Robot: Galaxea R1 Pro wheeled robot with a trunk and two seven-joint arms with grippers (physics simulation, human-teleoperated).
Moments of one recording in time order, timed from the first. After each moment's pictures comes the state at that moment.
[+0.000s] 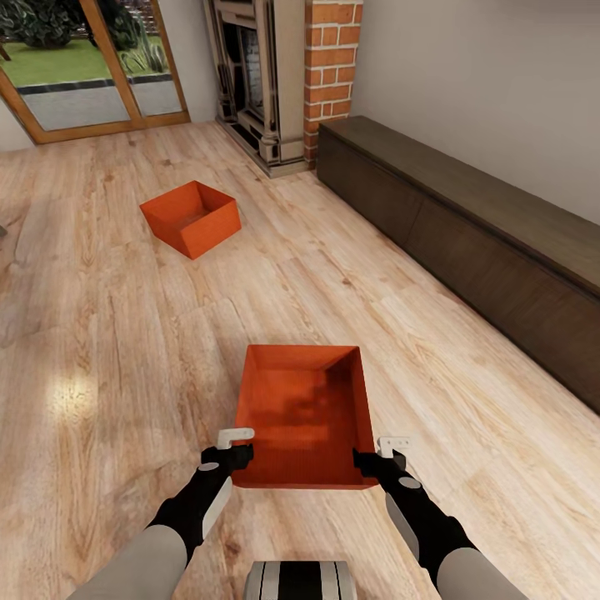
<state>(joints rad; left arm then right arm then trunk) -0.65 -0.13 0.00 -0.49 0.00 0.12 0.18 -0.58 0.05 0.09 -0.56 -0.08 0.05 -0.07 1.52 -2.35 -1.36</state>
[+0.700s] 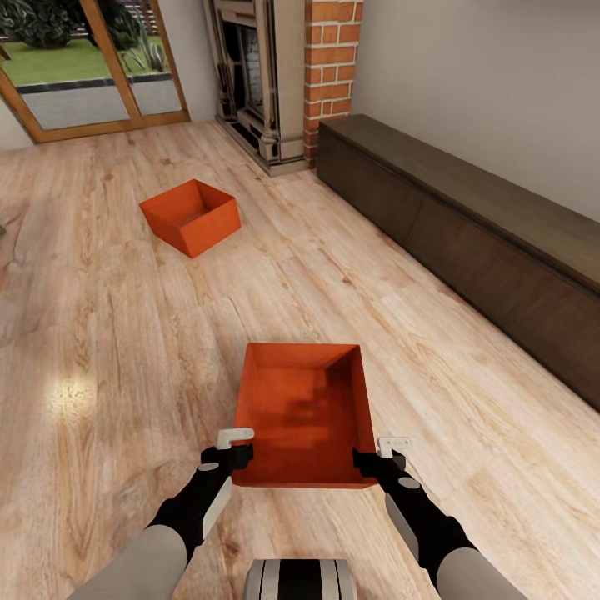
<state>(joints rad) -0.65 -0.13 0.00 -0.49 0.00 0.12 0.18 -0.58 0.05 0.09 -0.56 -0.08 0.04 -0.07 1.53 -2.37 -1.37</state>
